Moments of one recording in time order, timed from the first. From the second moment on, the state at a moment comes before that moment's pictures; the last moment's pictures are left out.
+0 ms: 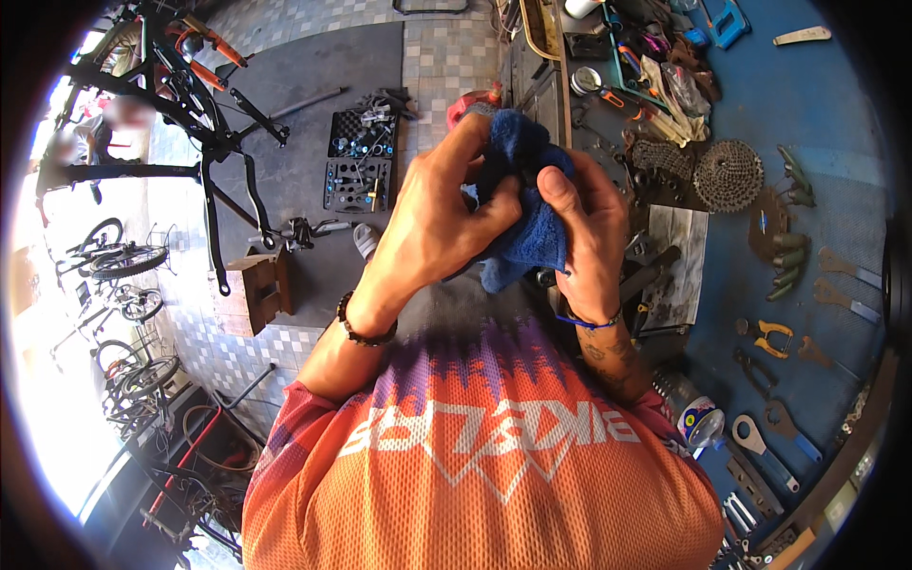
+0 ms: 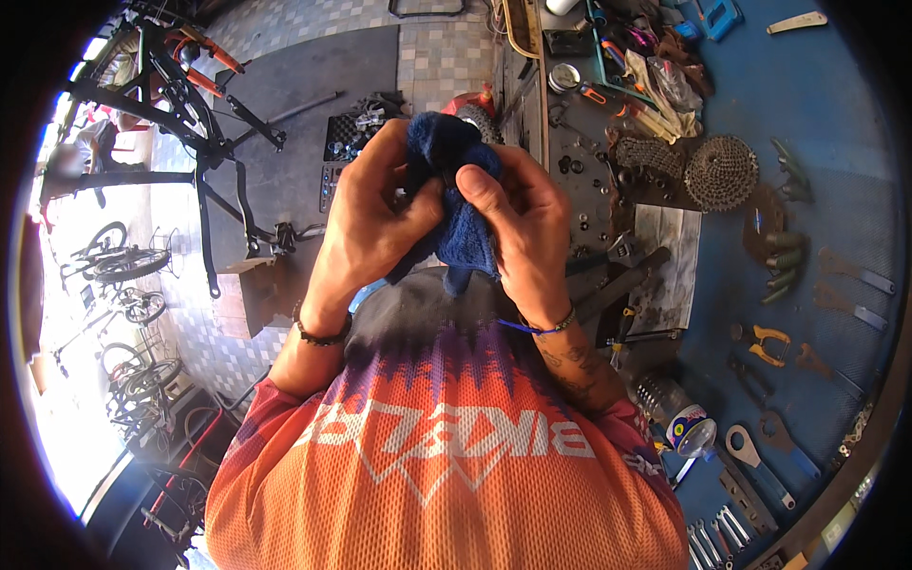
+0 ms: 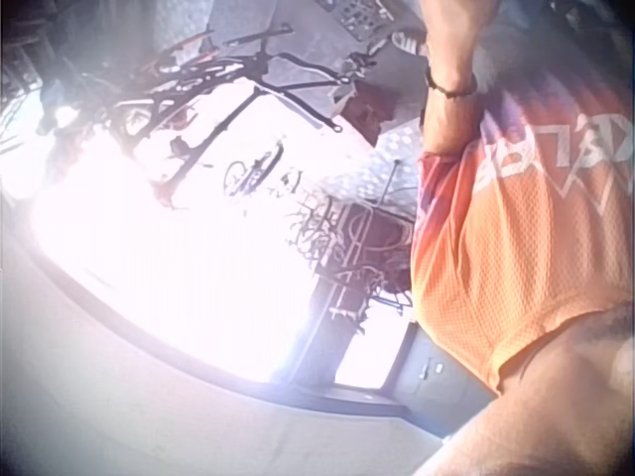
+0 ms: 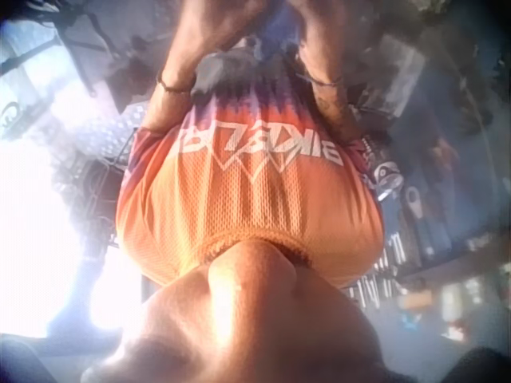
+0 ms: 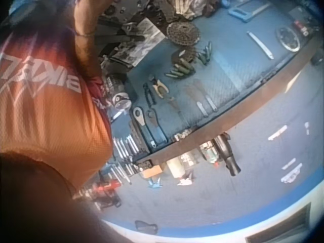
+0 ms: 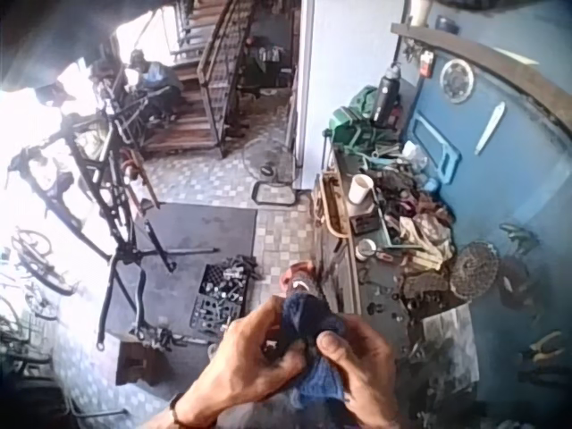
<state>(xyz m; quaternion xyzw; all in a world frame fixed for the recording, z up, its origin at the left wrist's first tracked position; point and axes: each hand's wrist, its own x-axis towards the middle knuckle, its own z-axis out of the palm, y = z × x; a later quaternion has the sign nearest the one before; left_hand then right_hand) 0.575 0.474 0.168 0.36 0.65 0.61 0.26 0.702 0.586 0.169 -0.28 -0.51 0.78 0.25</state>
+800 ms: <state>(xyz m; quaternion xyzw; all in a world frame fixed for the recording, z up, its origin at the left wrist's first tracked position) 0.555 0.461 0.151 0.61 0.66 0.44 -0.05 0.695 0.607 0.174 -0.27 -0.52 0.78 0.22</state>
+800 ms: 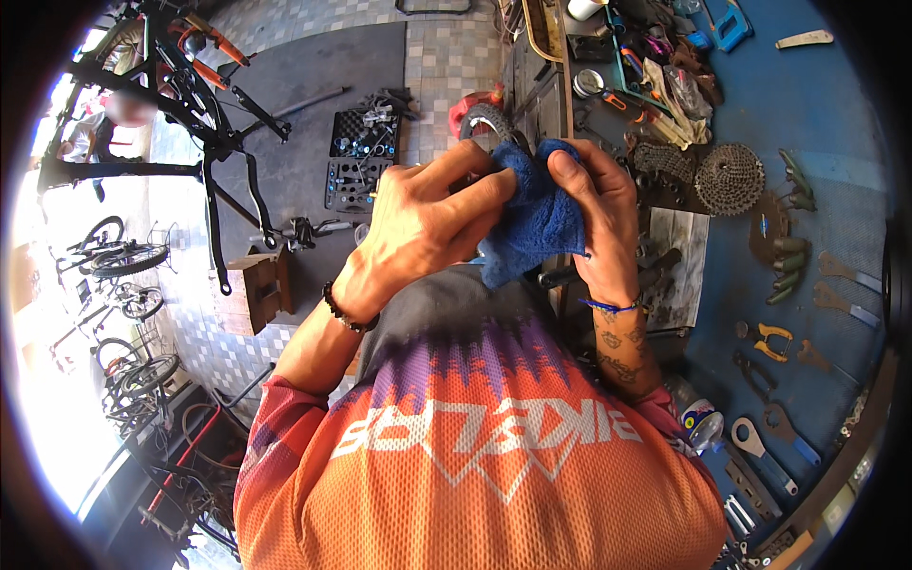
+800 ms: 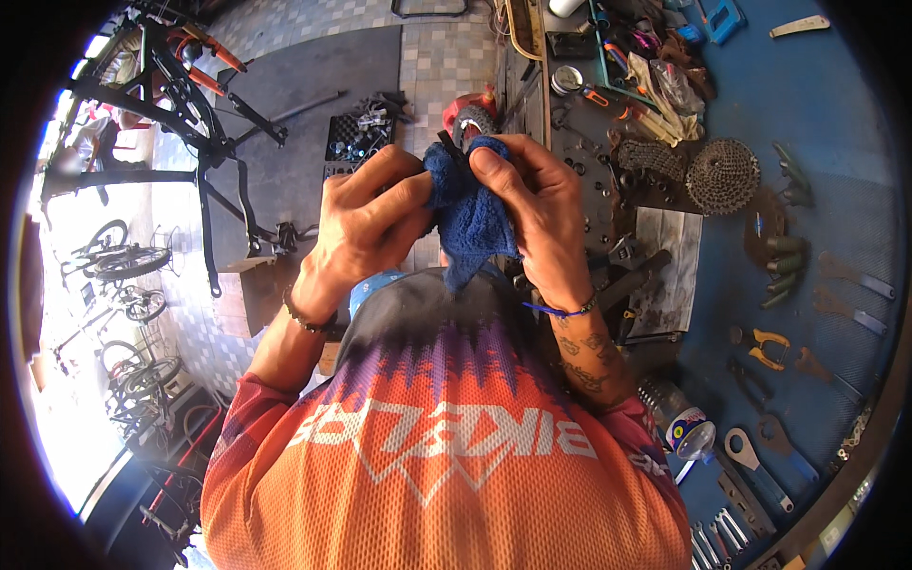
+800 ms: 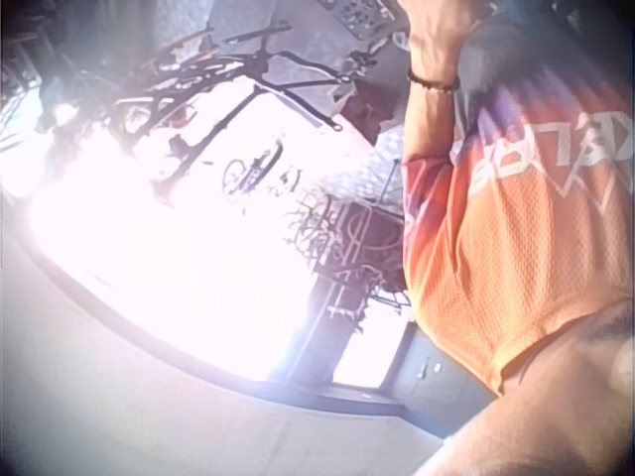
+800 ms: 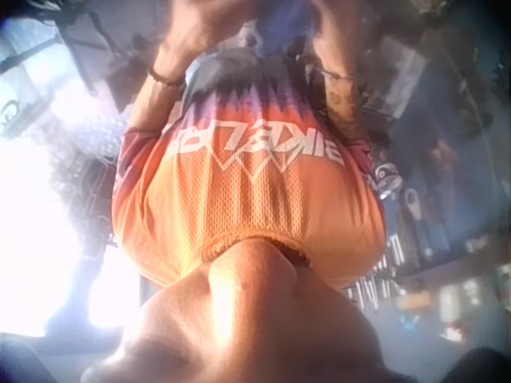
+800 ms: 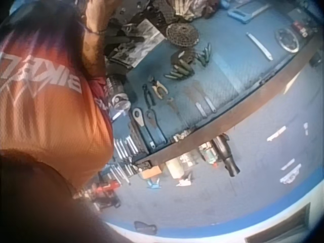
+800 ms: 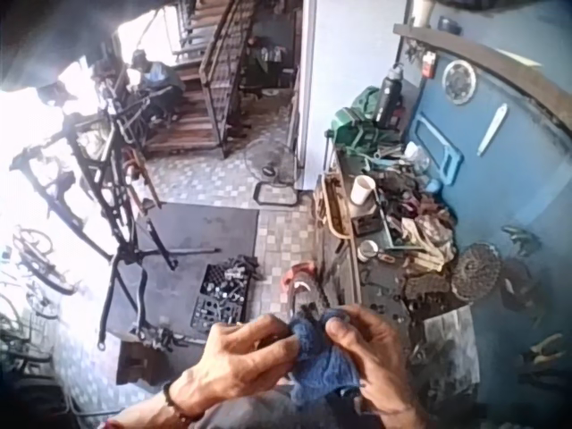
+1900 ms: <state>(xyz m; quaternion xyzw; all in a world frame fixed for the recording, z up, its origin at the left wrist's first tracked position) 0.564 0.447 0.155 0.16 0.45 0.76 0.45 0.706 0.598 0.143 -0.23 -0.47 0.83 0.21</state>
